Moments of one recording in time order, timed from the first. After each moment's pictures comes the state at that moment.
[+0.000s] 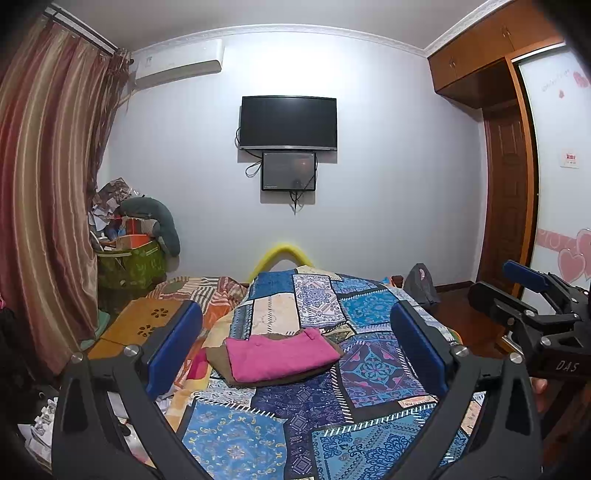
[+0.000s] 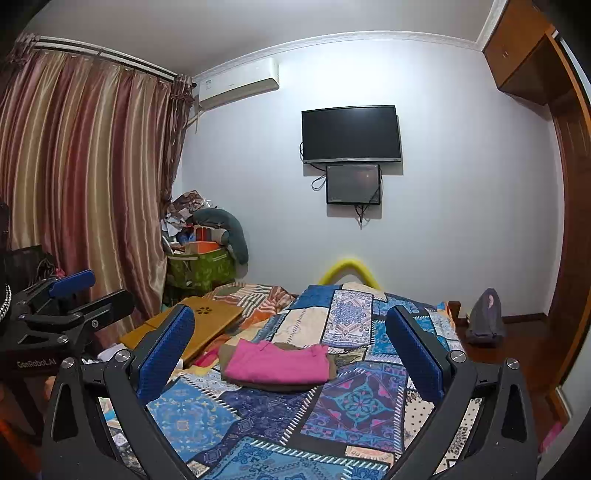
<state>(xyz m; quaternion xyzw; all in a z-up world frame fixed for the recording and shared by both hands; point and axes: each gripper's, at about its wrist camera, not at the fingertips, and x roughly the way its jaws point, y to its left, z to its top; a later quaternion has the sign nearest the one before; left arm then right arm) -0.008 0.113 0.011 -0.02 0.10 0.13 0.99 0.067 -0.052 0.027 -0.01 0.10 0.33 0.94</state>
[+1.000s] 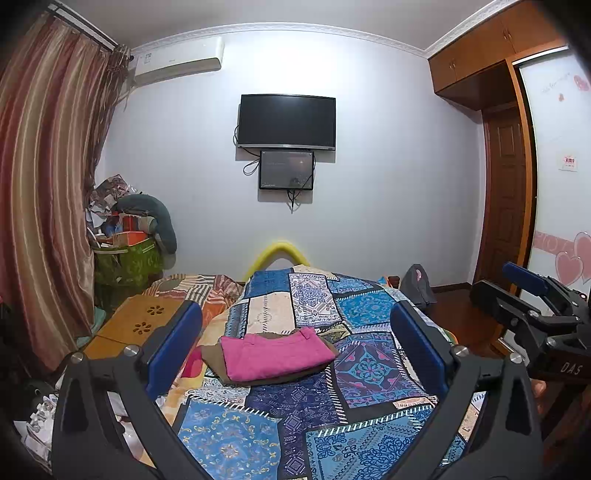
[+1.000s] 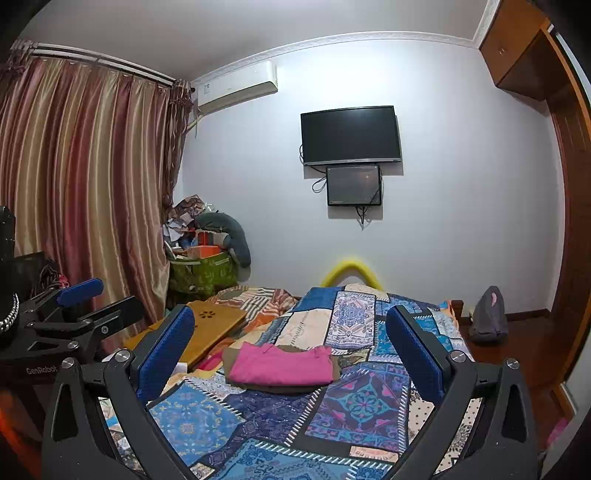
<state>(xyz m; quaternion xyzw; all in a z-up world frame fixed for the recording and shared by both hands) -0.006 0.109 0.010 -0.03 0.10 0.12 0.99 0.067 -0.052 0.029 -0.01 0.10 0.34 0.94</state>
